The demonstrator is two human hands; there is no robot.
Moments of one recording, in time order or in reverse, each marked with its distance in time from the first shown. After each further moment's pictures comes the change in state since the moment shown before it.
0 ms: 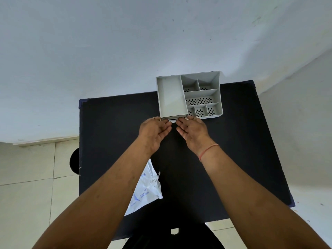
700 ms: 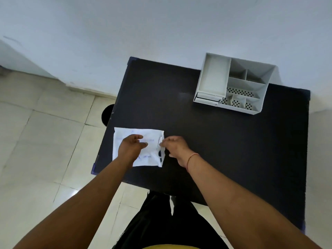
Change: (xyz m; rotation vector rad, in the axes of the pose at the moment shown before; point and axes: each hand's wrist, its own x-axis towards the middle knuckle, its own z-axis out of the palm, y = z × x) left_hand -0.092 -0.121 -0.198 0.599 0.541 0.117; right_hand -0.067 0.157 -0.016 -1.088 -0.375 0.202
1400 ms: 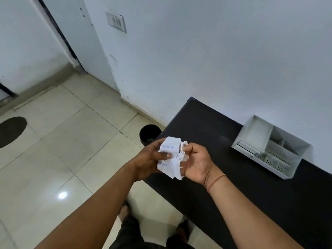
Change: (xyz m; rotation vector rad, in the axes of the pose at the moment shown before) left_hand -0.110 -0.019 -0.149 -0.698 -0.463 0.274; right_hand -0.147 -0.080 0.091 0.367 -0.729 -0.088
